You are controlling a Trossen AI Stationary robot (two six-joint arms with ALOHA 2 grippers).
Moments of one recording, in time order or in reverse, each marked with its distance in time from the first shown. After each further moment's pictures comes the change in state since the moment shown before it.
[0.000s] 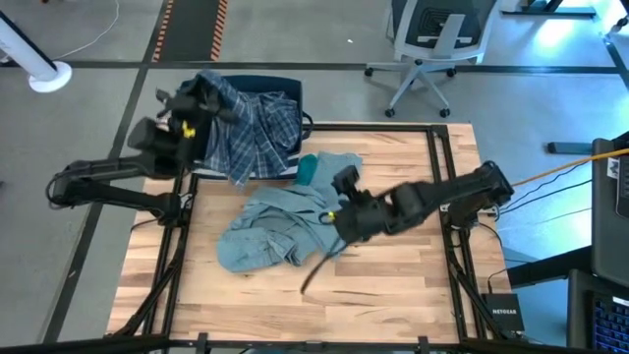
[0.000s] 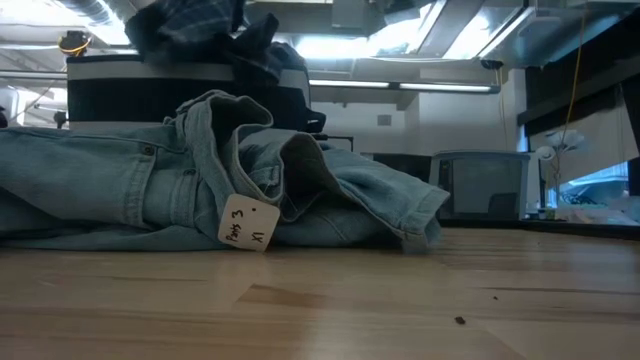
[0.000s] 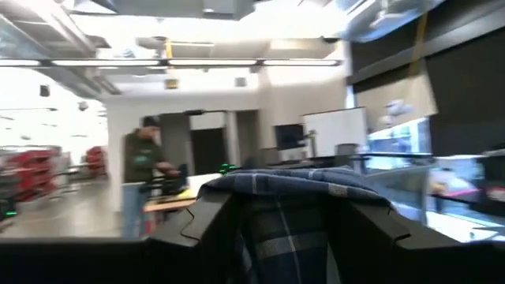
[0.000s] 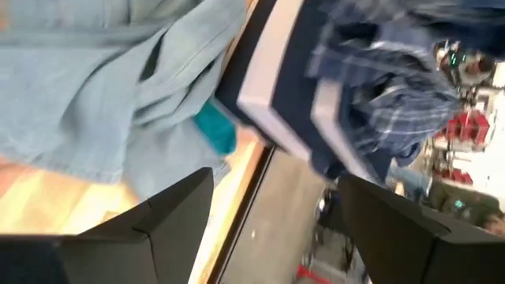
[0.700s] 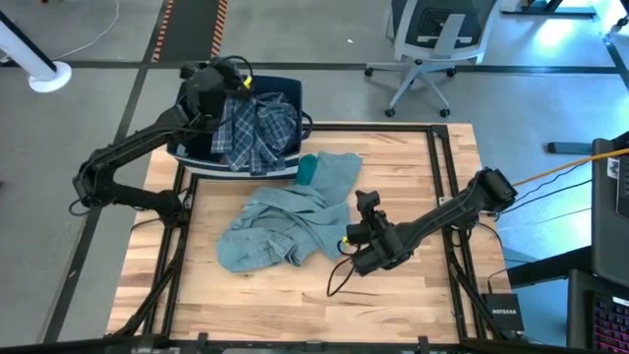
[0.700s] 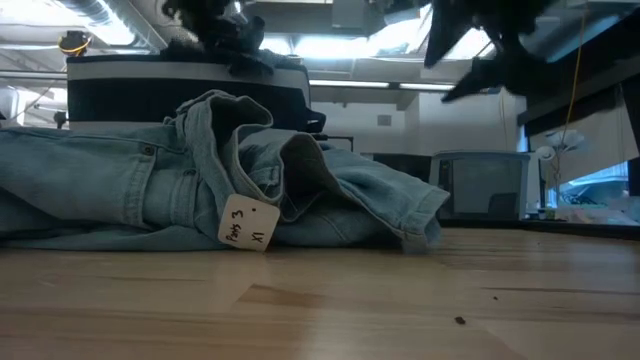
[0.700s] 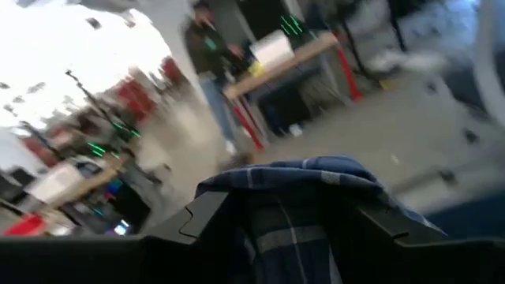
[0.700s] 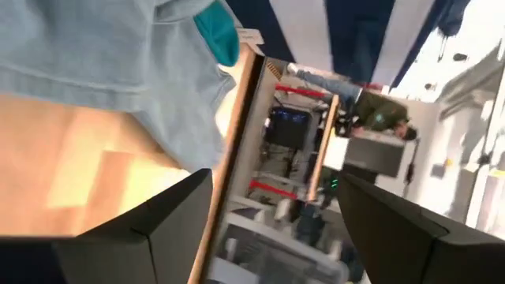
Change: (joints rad) left arm 0.463 0.292 0.293 -0.807 0.054 -0.289; right arm 0.134 0.002 -0.578 0.009 0.368 0.555
